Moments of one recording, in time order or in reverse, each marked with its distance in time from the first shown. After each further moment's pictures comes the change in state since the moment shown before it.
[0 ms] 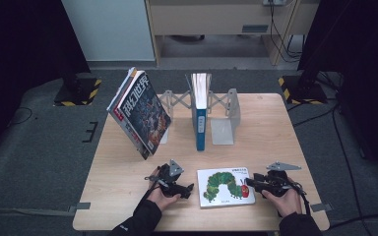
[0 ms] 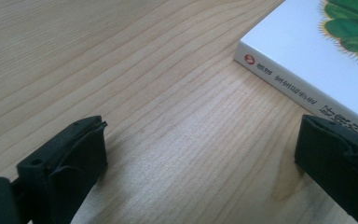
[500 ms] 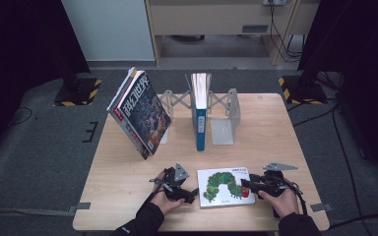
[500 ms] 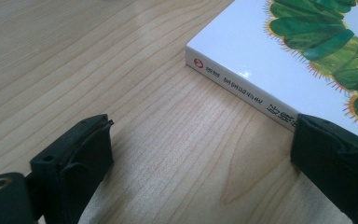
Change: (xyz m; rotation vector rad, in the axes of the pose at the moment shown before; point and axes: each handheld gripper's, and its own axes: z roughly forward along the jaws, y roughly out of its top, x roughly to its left) left arm -0.016 0.001 0.000 -0.004 -0.055 0.068; right arm 0.007 0.000 0.006 -0.005 0.062 0.024
